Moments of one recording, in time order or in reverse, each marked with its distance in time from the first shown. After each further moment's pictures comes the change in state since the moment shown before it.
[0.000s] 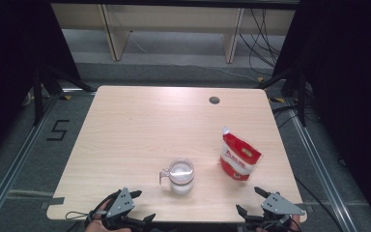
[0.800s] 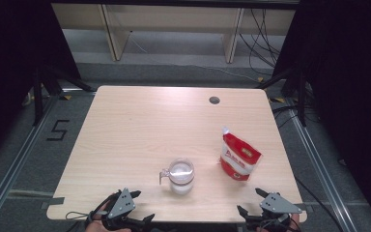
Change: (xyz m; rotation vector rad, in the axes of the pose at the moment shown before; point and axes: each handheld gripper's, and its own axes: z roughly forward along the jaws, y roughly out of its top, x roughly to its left) left arm 0.002 -0.002 0.002 0.037 0.026 0.037; right arm -0.005 -0.005 0.005 0.058 -0.018 -0.022
